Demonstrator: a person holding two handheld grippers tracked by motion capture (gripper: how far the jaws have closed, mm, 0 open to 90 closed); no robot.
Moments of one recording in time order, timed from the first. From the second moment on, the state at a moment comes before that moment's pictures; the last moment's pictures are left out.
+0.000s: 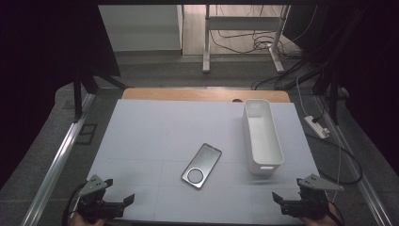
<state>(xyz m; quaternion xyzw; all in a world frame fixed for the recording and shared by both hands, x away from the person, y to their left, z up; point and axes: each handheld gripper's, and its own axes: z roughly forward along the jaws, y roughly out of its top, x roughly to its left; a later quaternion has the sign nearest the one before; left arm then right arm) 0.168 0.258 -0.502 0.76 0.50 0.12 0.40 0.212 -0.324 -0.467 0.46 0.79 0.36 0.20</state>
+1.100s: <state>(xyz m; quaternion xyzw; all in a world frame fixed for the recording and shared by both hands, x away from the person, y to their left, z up) 0.203 0.230 -0.495 0.79 0.46 0.12 0.39 0.212 -0.321 -0.468 0.45 0.79 0.35 0.21</state>
